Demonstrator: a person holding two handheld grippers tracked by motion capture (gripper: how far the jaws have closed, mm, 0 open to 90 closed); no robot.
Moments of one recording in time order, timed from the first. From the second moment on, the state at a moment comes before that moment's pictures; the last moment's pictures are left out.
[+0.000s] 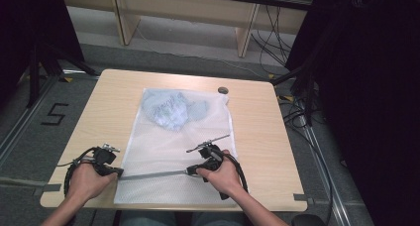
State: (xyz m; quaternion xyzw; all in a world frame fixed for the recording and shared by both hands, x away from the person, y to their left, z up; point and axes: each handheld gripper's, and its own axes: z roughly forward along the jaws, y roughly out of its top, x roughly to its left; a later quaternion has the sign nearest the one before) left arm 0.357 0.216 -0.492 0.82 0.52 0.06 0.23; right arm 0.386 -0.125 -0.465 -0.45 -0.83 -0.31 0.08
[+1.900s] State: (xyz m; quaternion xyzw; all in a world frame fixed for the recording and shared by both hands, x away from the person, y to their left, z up) left arm 0.358 0.216 -0.492 0.82 0.52 0.06 0.23; right arm 0.385 -0.146 -0.463 -0.47 -0.83 -0.30 0.08
